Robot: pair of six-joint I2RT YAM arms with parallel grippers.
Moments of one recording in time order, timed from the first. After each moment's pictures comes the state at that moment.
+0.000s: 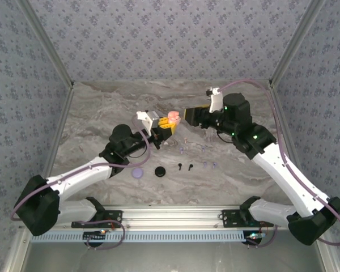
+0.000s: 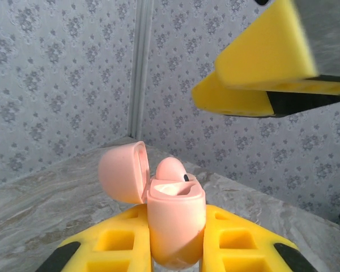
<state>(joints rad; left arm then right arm) -0.75 1.19 0.67 0.62 0.30 -0.18 0.56 1.12 1.23 -0.48 -0.19 0.42</state>
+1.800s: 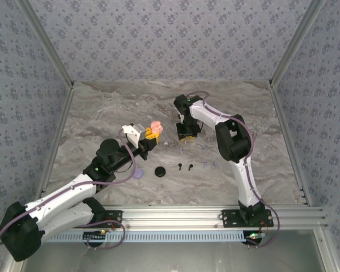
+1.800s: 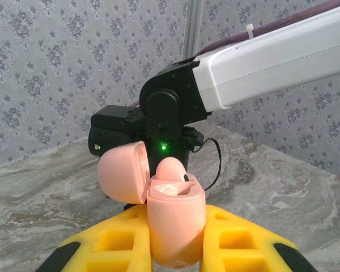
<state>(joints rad) -0.75 0.90 0.49 0.41 0.11 -0.11 0.53 2.28 1.85 -1.10 -0.07 0.31</state>
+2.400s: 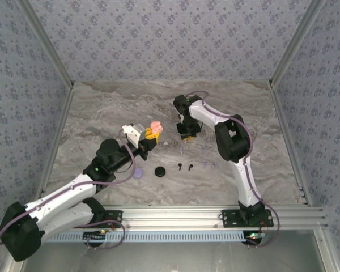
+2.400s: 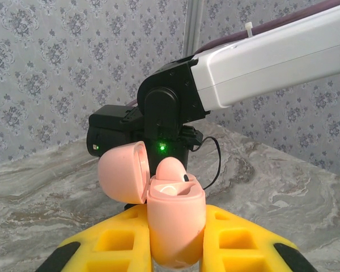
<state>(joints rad) -0.75 0.90 0.49 0.41 0.11 -0.11 0.54 2.28 1.86 -1.12 -0.03 0.31</state>
